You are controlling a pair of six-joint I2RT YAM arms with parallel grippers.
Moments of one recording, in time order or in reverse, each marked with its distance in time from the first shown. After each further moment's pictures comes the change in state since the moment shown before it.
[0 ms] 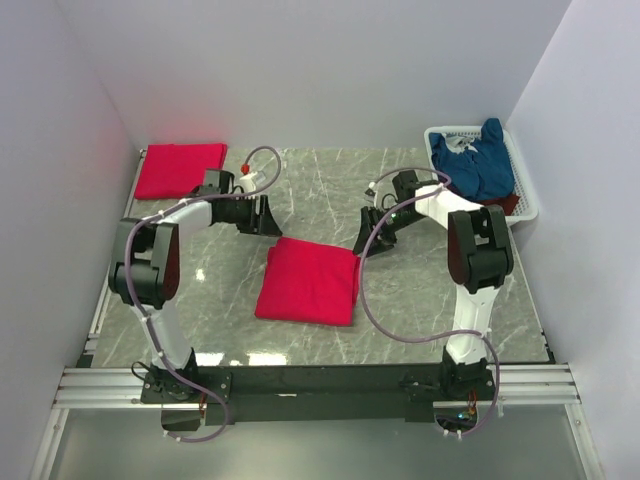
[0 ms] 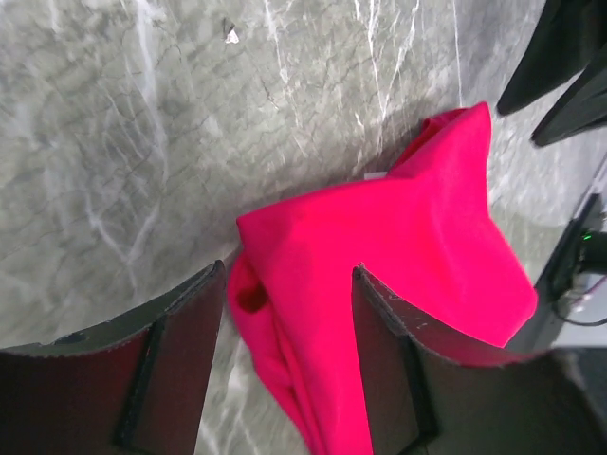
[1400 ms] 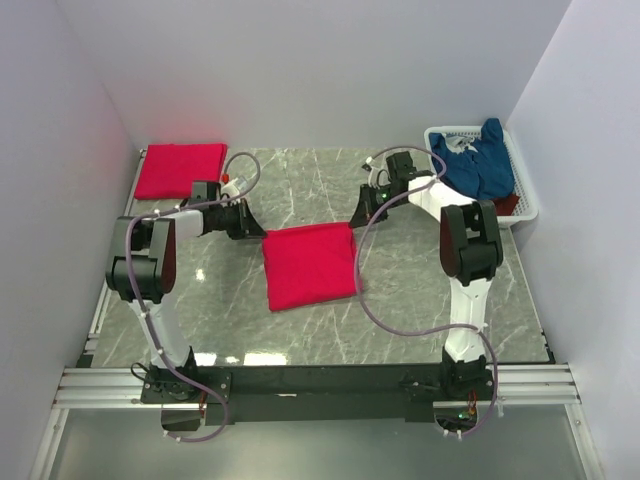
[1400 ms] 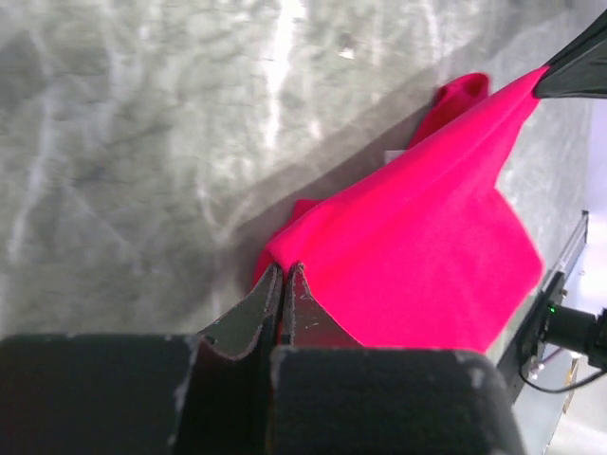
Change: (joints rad) left arm 0.089 0.045 -0.119 0.217 -0.023 -0.224; right arm 0.014 0.093 0.145 0.248 0.113 0.130
